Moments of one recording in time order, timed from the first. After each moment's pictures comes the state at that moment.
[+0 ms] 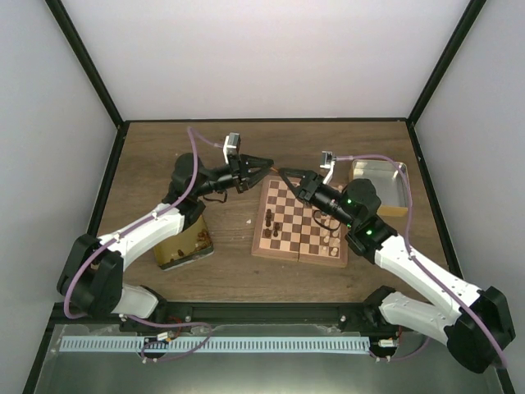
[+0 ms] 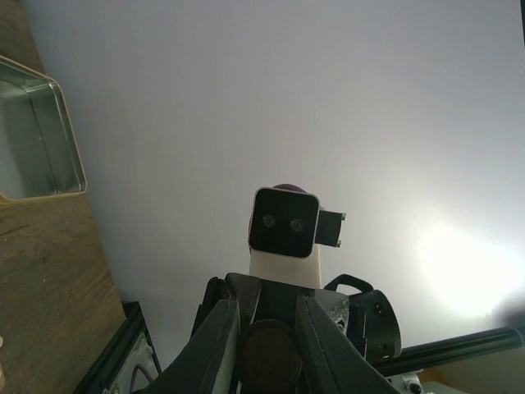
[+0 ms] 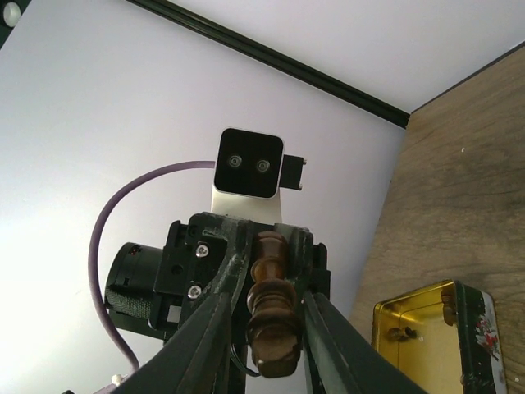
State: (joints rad) left arm -0.55 1.40 0.88 0.72 0.76 -1.50; right arm 0.63 0.99 0.68 0.41 -0.33 1.18
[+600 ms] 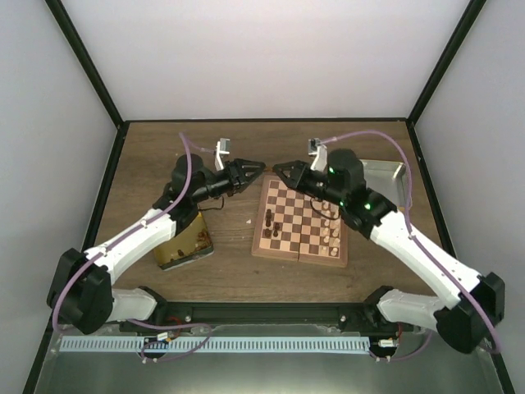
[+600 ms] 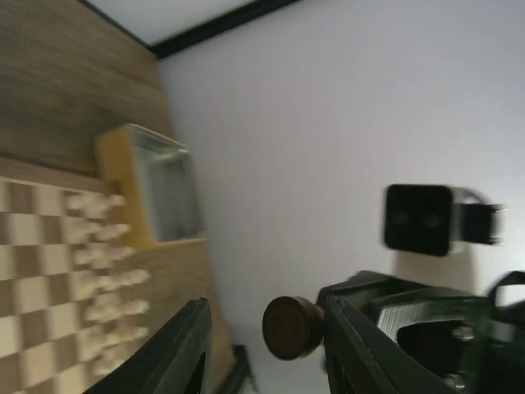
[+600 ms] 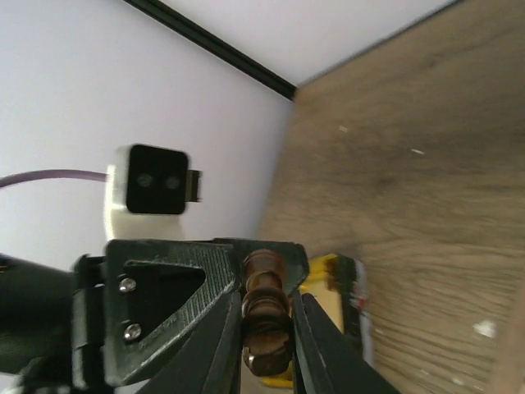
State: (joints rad) left arm -0.55 1.31 0.86 0.41 0.58 -1.22; right arm 0.63 1.10 0.97 -0.06 -0.28 0.97
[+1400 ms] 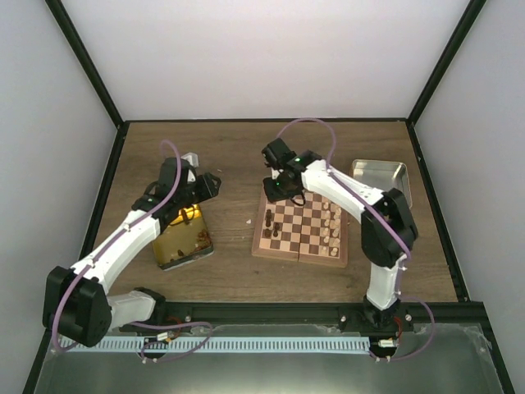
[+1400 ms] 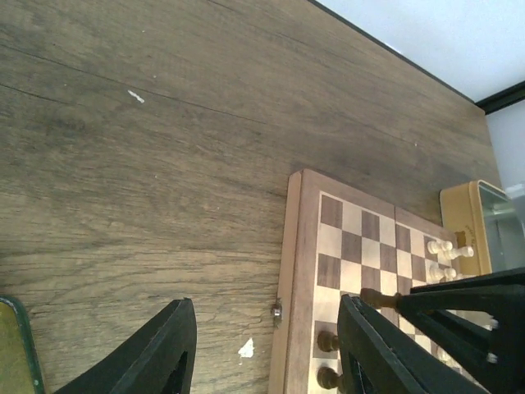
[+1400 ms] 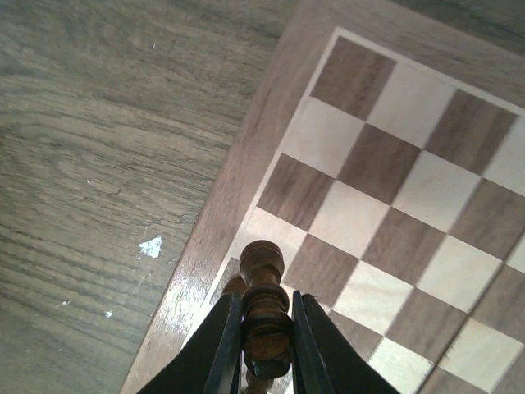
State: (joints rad) left arm -0.37 1.21 0.86 -0.28 0.14 -0.67; right arm 0.67 1.83 1.52 -0.85 -0.01 0.38
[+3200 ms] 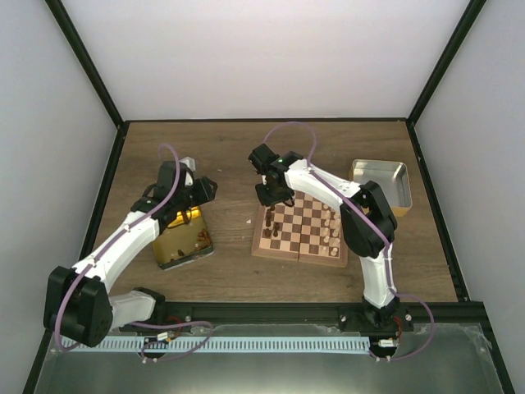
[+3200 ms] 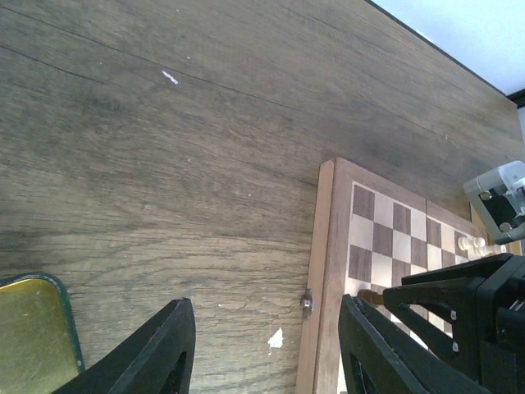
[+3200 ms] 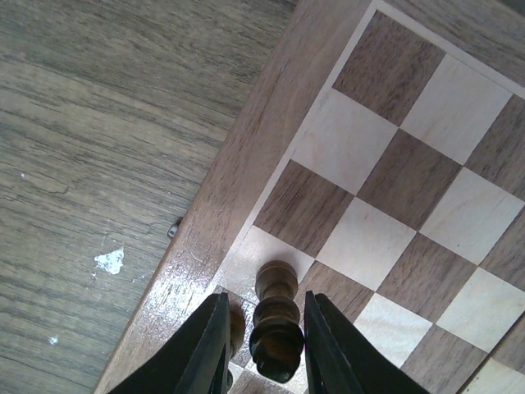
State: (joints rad) left arm -0.34 1.22 0.82 -0.30 0.15 -0.65; right arm 0.72 2.01 1.66 -0.93 0.07 0.32
